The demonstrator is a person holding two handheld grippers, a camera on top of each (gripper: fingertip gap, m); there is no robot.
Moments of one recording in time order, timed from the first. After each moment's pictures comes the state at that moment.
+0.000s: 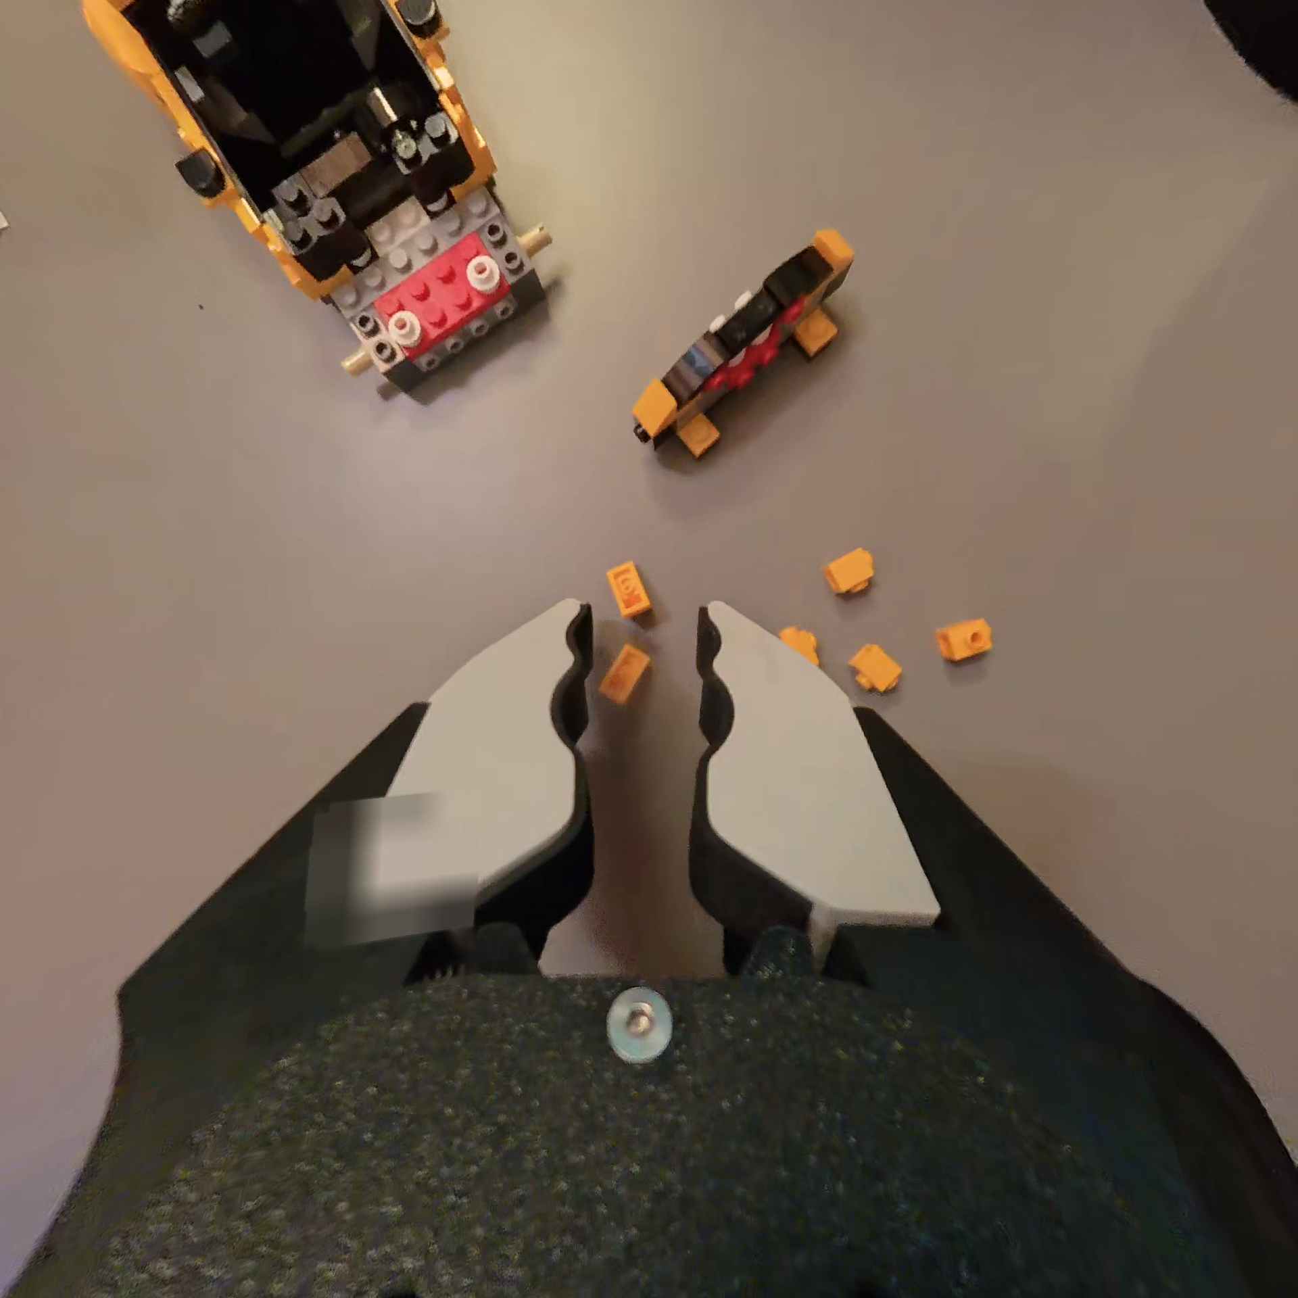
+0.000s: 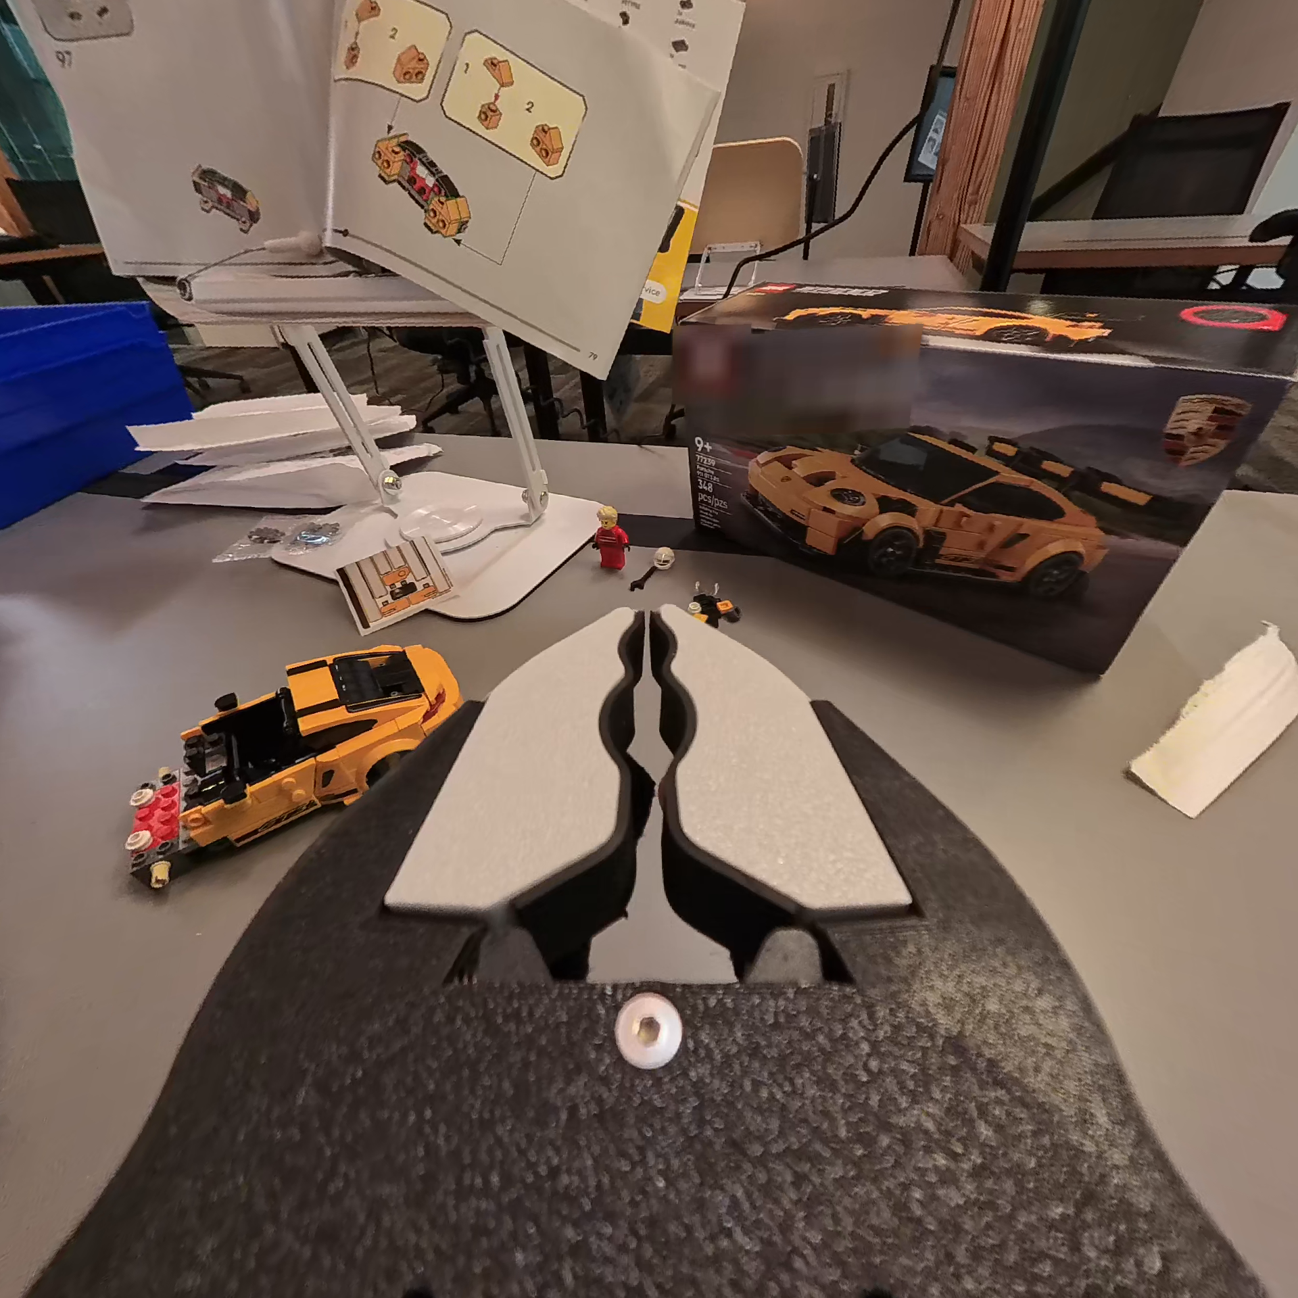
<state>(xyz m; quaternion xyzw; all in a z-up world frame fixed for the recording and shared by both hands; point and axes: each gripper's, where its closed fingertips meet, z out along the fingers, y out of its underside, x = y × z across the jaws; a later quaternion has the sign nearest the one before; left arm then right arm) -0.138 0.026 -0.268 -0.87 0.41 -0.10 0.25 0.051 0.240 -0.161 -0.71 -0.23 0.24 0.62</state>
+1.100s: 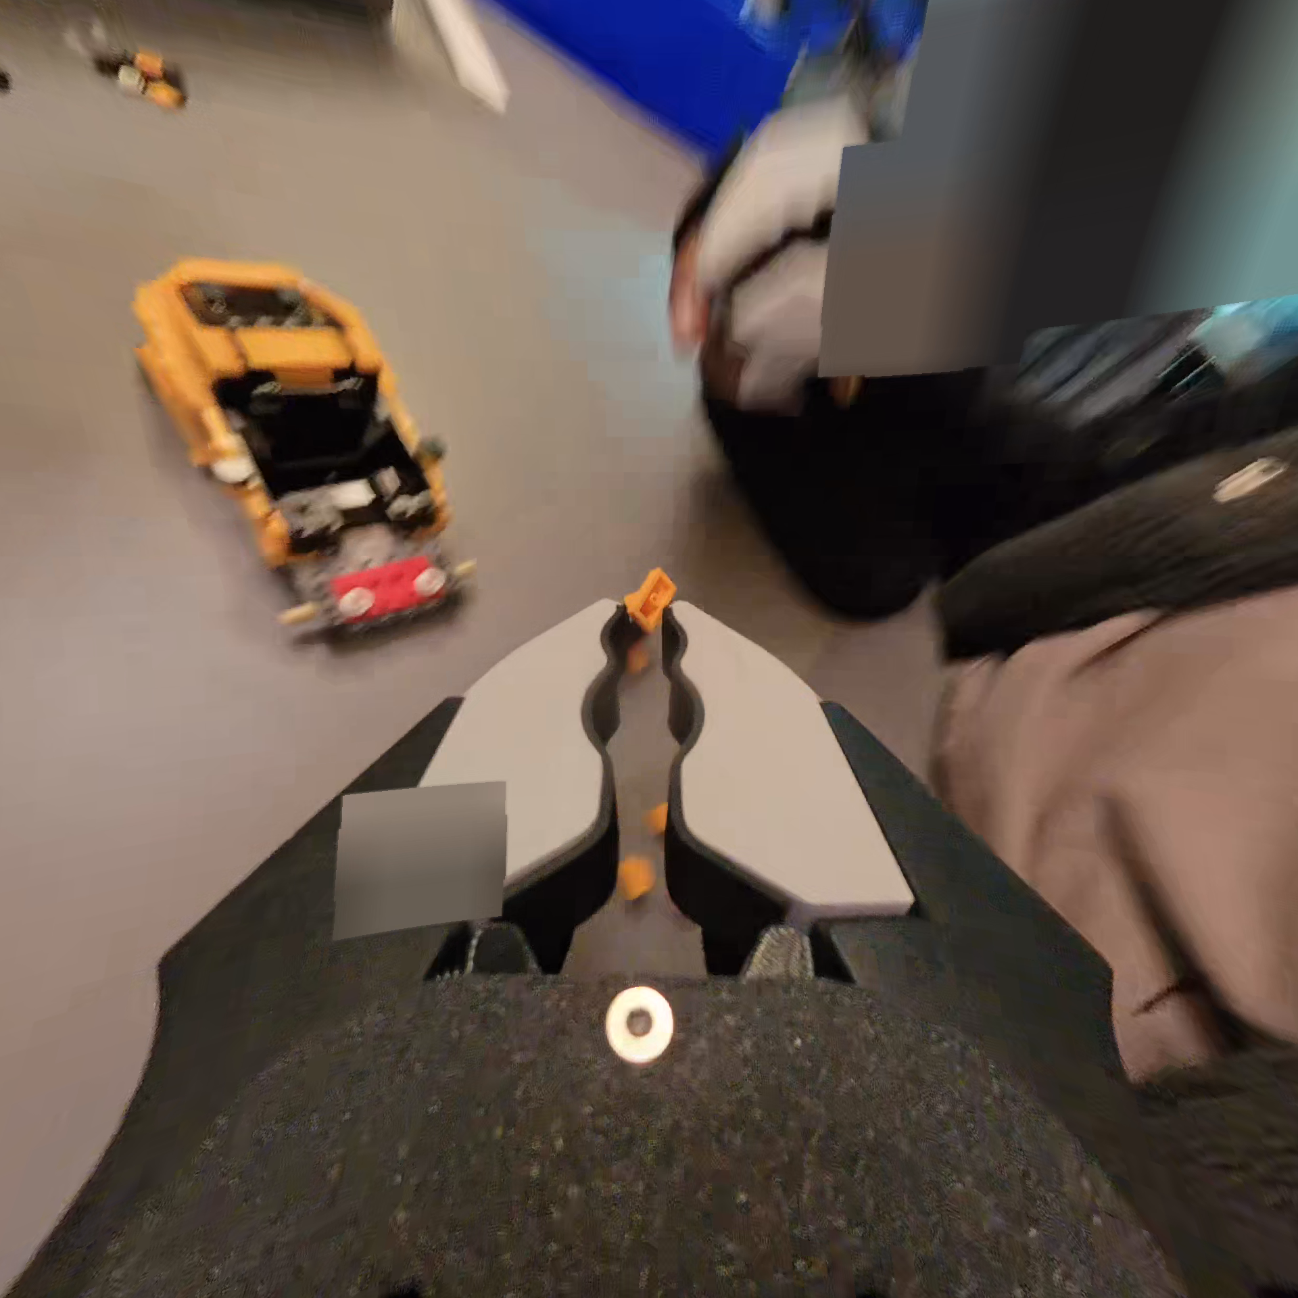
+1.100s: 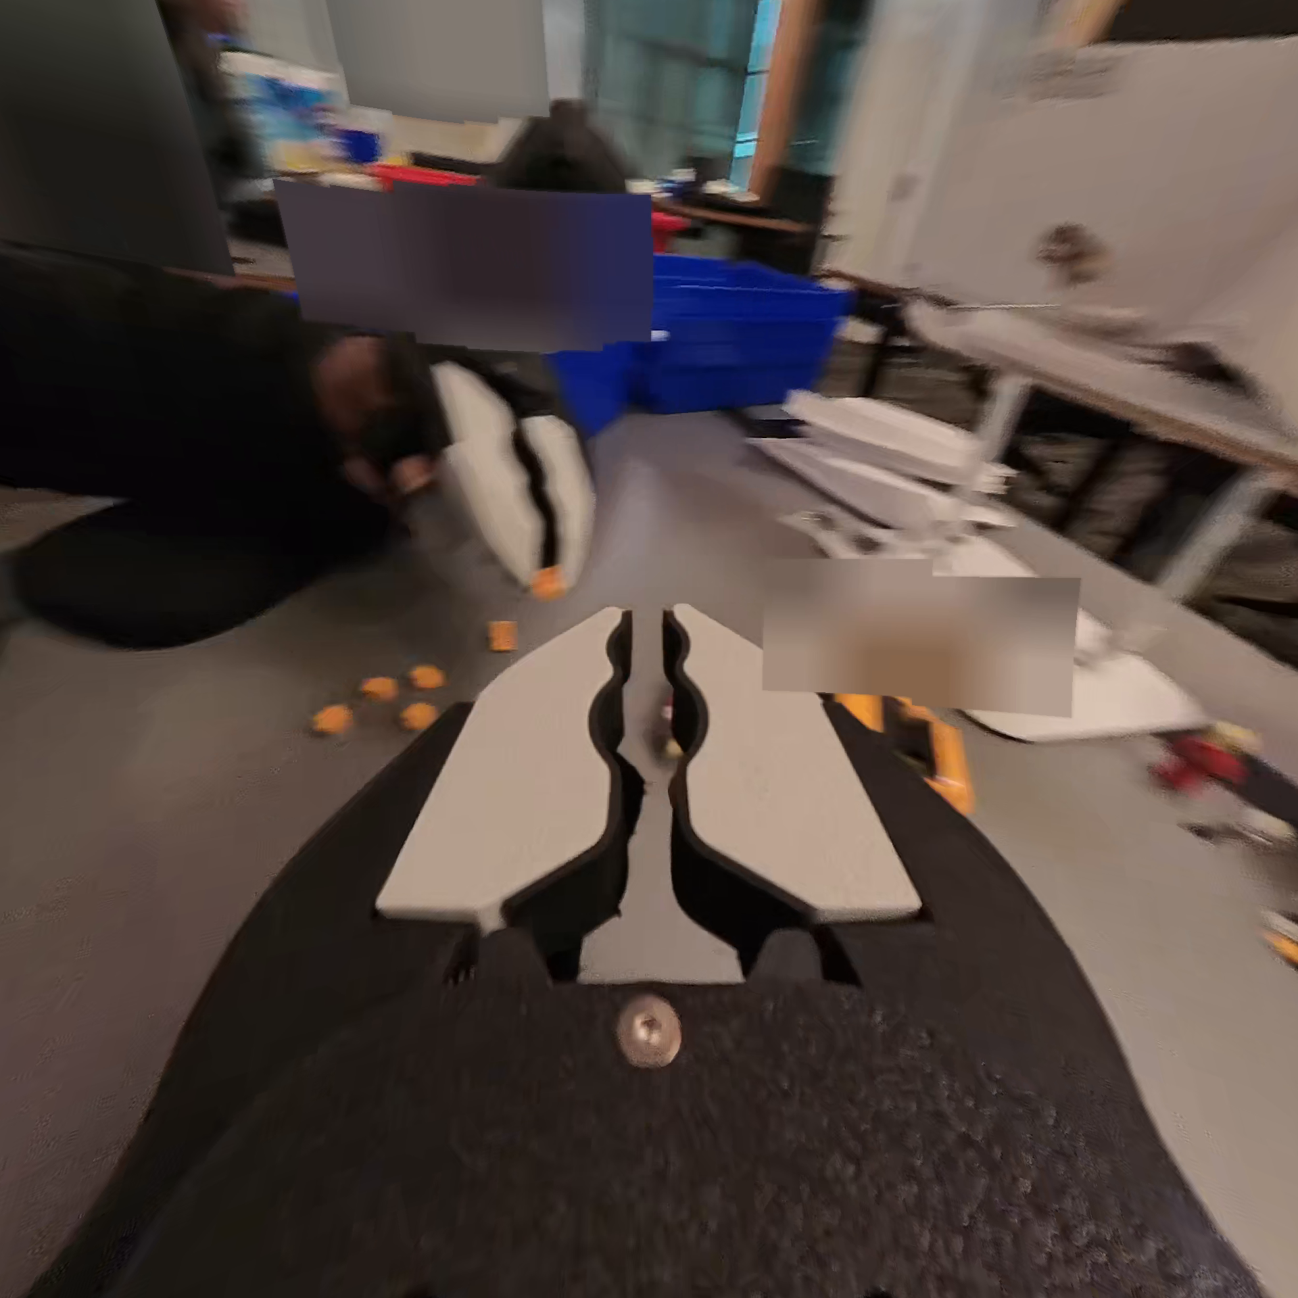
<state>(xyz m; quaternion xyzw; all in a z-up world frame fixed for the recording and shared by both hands) -0.091 0.047 -0.188 -0.78 0.25 -0.44 0.36 -0.049 0.079 -0.155 -0.50 -0.56 0.43 0.50</state>
